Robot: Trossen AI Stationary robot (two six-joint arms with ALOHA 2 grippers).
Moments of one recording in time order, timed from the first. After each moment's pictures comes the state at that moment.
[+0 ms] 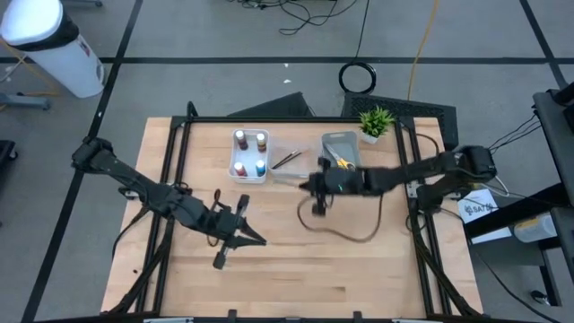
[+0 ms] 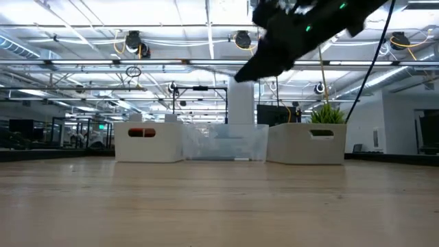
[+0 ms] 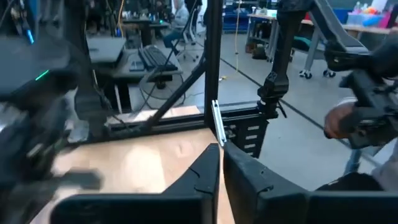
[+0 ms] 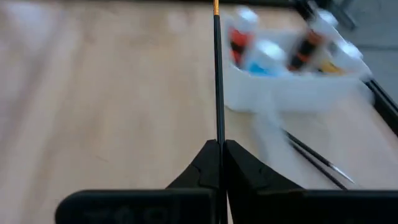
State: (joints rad) left arm -0.49 1.23 0.93 0.19 -0.16 -0.07; right arm 0.04 1.49 0.85 0.14 0.20 0.00
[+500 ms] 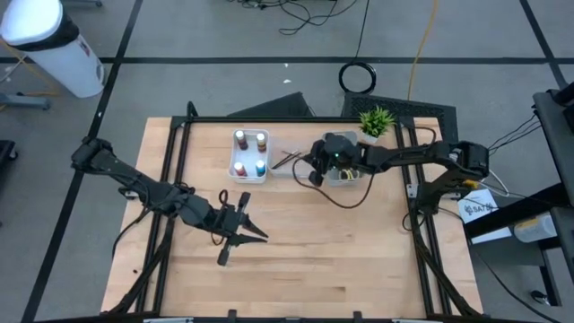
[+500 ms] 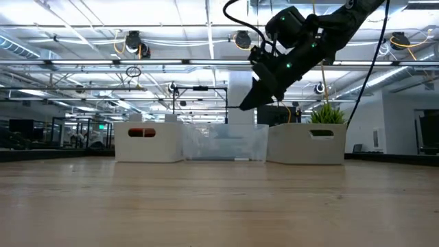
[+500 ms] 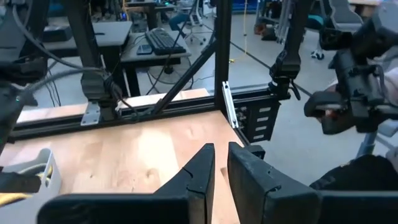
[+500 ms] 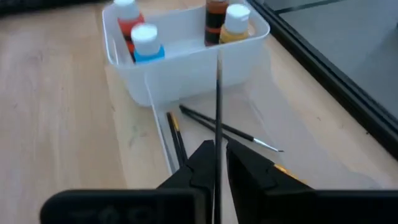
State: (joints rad) left arm -0.46 1.23 0.93 0.12 -0.16 -0.04; right arm -0.28 1.54 0.84 0.15 0.08 0.04
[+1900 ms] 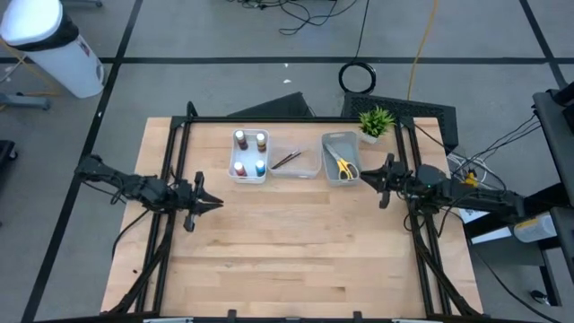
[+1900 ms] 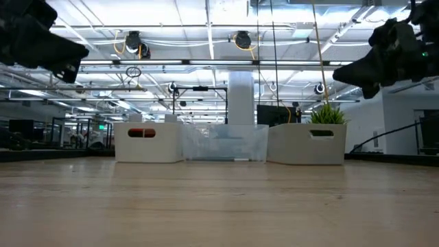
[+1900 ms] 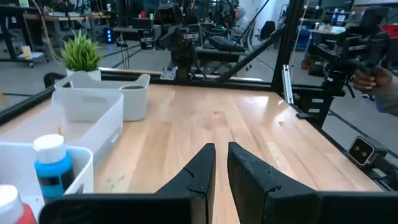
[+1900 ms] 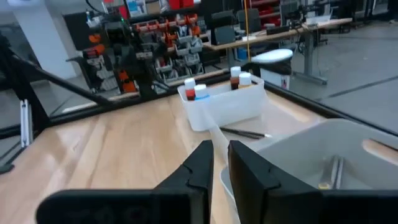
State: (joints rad) left arm -0.38 0.10 0.07 -0.04 -0.29 -0.12; right arm -0.17 0.06 0.06 -0.03 0.07 0.20
